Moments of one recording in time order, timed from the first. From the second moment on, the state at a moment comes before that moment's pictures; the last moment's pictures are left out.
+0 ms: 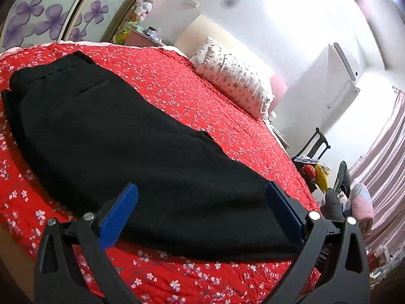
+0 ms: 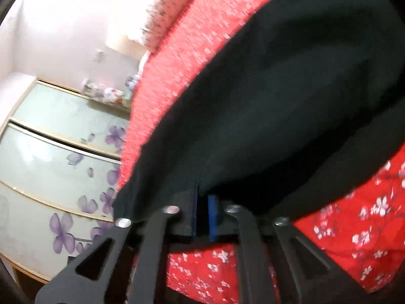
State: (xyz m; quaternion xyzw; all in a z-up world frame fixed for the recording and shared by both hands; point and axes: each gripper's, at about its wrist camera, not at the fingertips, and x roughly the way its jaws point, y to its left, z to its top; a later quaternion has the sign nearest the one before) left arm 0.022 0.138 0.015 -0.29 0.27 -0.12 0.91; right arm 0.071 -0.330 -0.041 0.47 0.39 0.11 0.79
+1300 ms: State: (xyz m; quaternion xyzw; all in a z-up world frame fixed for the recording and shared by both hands) left arm 0.030 0.107 0.017 -0.21 0.29 -0.10 0.93; right arm -0.016 -0.616 -0.025 0.42 0.31 -0.28 0.81
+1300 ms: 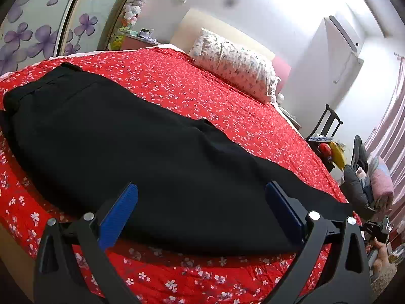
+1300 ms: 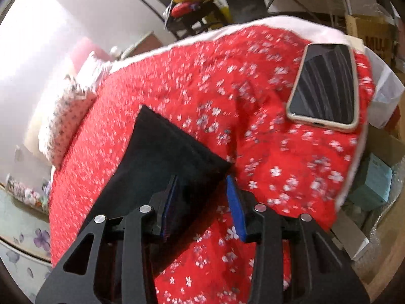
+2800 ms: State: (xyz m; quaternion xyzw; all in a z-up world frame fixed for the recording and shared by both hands) left arm 0.035 0.111 0.011 -0.21 0.30 -0.10 0.93; right arm -0.026 -0.624 -0.026 0.44 0.25 -0.23 0.83
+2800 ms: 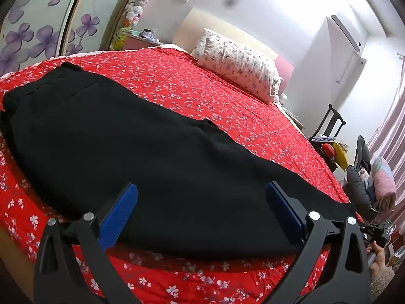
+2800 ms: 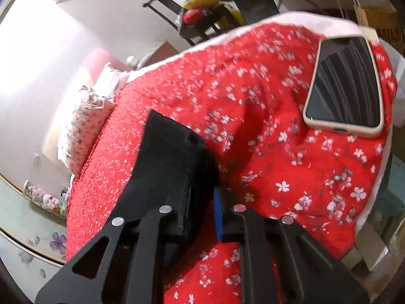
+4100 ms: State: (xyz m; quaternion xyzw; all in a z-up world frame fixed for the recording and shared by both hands) left arm 0.027 0.140 0.015 -0.27 0.29 -0.09 0.91; right arm 0.115 -0.203 -0.001 0.14 0.44 0.15 0.88
